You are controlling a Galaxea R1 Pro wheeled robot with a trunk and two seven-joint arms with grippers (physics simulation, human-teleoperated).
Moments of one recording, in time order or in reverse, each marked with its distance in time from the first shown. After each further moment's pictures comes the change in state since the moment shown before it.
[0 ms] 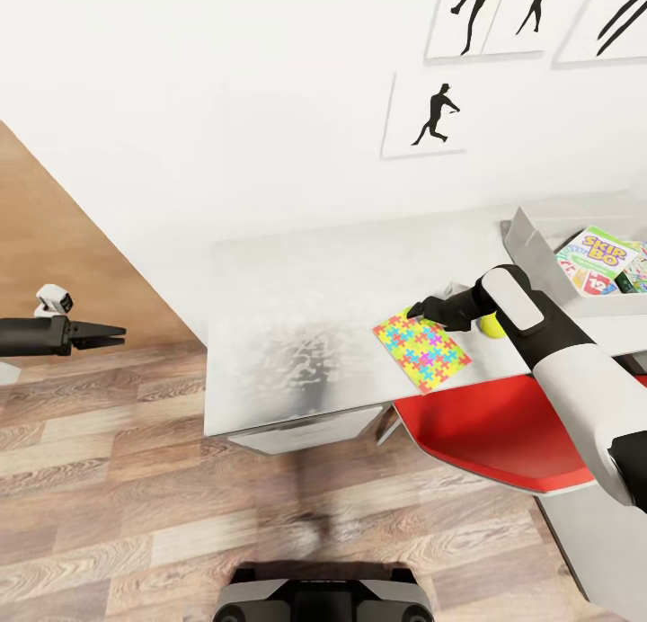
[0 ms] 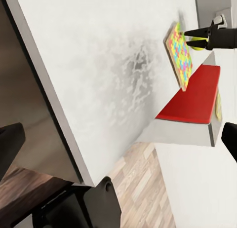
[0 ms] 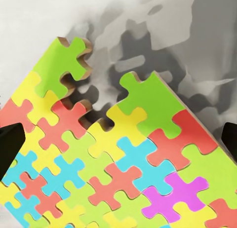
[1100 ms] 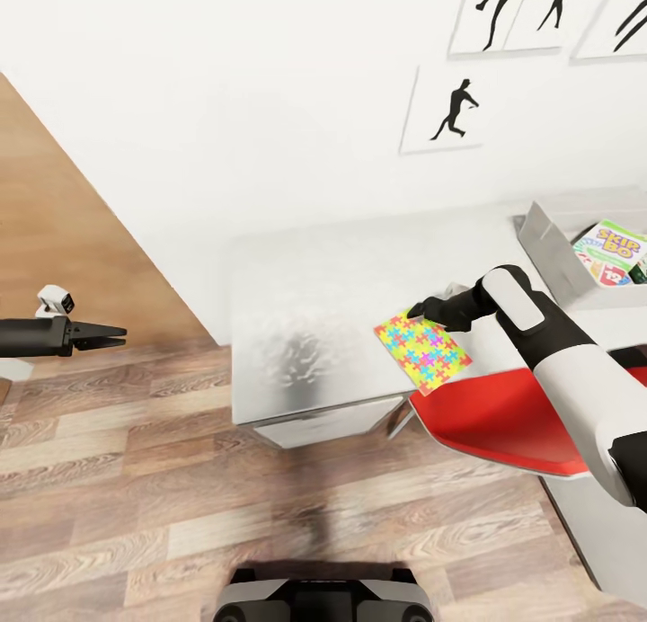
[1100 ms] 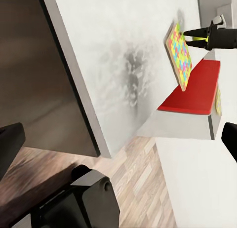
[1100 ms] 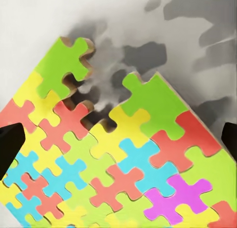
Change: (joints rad) left arm 0.001 -0.002 -0.003 0.004 0.004 0.000 0.000; right arm 0.002 -0.002 0.000 0.000 -0.003 0.000 0.000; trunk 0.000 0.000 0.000
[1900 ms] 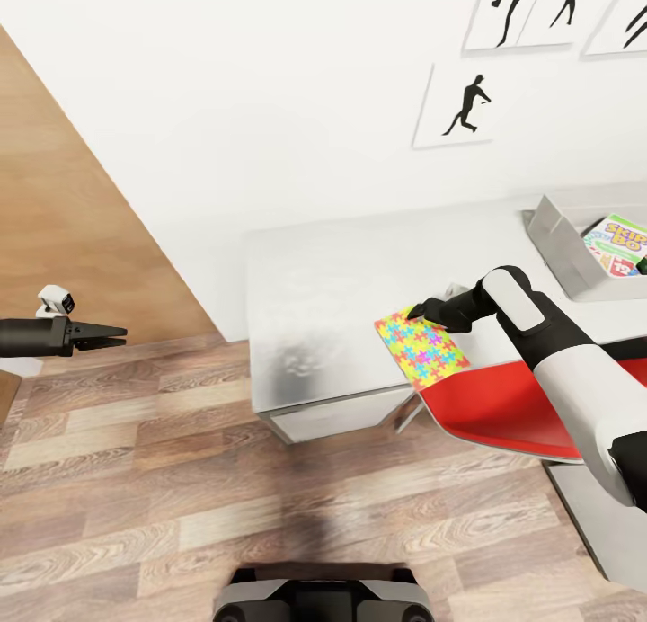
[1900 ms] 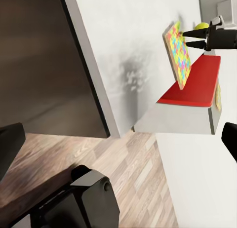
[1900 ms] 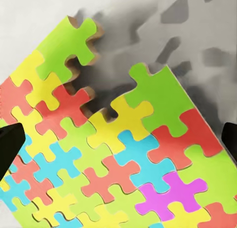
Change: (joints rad) left arm 0.000 -0.001 0.000 0.000 0.001 0.000 0.000; right arm 0.000 0.000 0.000 0.008 -0.001 0.000 0.000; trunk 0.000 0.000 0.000
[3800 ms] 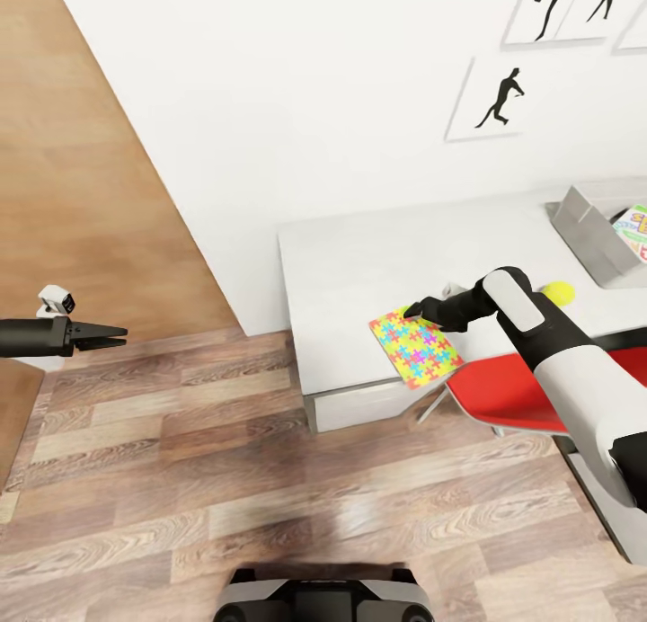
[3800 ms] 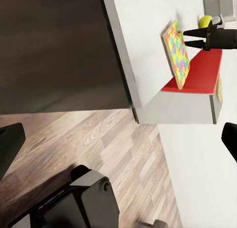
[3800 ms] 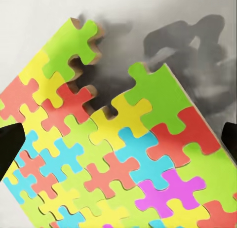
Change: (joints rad) left arm 0.000 -0.001 0.000 0.000 0.000 0.000 0.000; right arm 0.003 -0.002 0.002 0.000 0.002 0.000 0.064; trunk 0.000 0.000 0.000
